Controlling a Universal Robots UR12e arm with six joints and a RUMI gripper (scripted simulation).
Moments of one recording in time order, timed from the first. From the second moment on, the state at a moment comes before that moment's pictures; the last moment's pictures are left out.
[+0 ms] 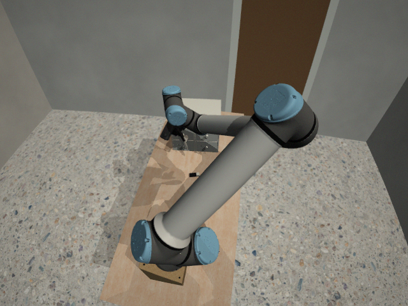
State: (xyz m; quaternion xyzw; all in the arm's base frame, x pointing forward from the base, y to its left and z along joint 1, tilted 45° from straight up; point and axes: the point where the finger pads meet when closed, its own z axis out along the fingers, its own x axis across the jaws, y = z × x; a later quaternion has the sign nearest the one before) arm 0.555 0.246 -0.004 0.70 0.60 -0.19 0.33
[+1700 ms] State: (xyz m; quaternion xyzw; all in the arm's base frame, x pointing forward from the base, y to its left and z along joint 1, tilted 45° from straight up) arm 0.548 0.252 -0.013 0.55 0.74 -0.25 0.28
